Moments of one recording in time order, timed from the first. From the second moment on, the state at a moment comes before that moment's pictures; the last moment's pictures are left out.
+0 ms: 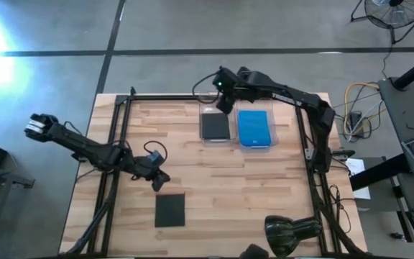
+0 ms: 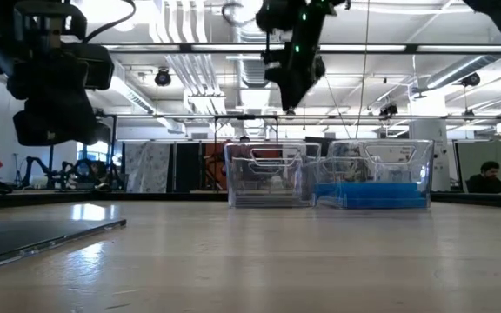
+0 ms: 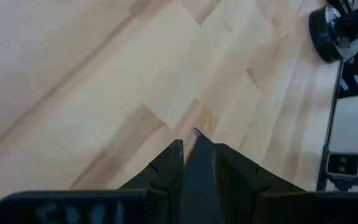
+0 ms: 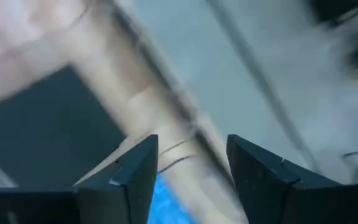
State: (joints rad) left arm -0.32 0.95 0.45 -0.23 -0.13 -1.04; right arm -0.41 1.94 1.93 -1.08 0.48 0.04
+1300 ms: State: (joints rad) left arm -0.47 1.32 0.49 -0.18 -0.30 -0.88; right arm 0.29 2.38 1.58 0.60 -0.44 1.46
